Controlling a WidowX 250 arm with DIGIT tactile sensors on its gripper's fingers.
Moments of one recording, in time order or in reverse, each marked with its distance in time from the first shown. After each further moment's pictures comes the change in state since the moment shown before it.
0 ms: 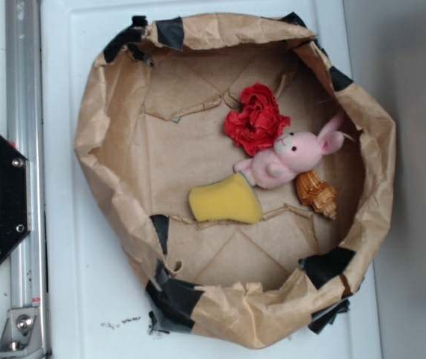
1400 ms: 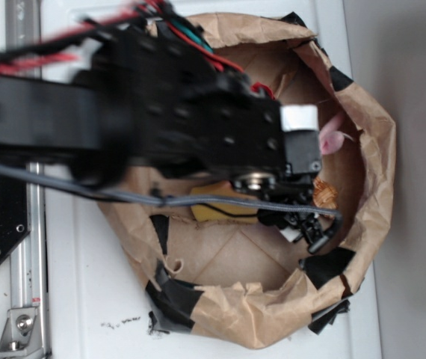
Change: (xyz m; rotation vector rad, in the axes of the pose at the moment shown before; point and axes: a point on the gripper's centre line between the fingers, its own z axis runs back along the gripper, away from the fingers) arm 0.156 0.023 -0.207 -0.010 -0.051 0.679
